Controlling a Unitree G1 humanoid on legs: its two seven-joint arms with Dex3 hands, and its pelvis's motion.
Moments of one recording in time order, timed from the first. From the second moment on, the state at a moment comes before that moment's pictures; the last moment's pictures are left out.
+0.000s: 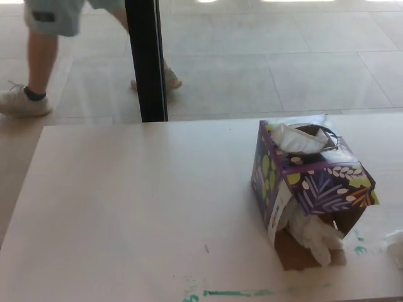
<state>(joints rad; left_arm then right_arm) 0.12 0.71 0.24 1.14 -0.02 -0.18 -0.40 -0.26 -0.94 0.31 0.37 -0.83 0.01 -0.02</state>
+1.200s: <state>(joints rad) 0.14 0.71 0.25 1.13 -0.02 -0.18 -0.40 -0.30 -1.04 -0.28 0.02 -0.55 0.11 0.44</state>
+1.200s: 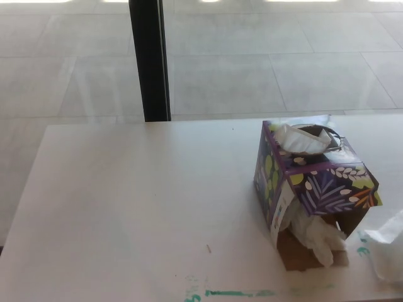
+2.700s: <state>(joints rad) 0.13 0.69 0.25 1.14 -0.02 -0.18 -0.40 0.08 -0.32 -1.24 0.64 -0.05 0.04 0.21</state>
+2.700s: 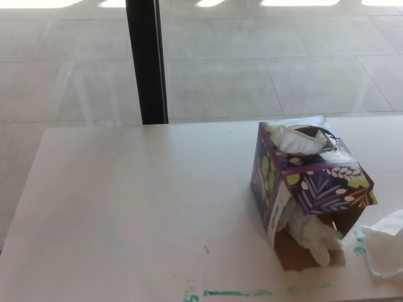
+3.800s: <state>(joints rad) 0.12 0.69 0.25 1.15 -0.03 -0.18 -0.39 0.21 -0.28 -0.92 0.69 0.25 -0.01 0.07</state>
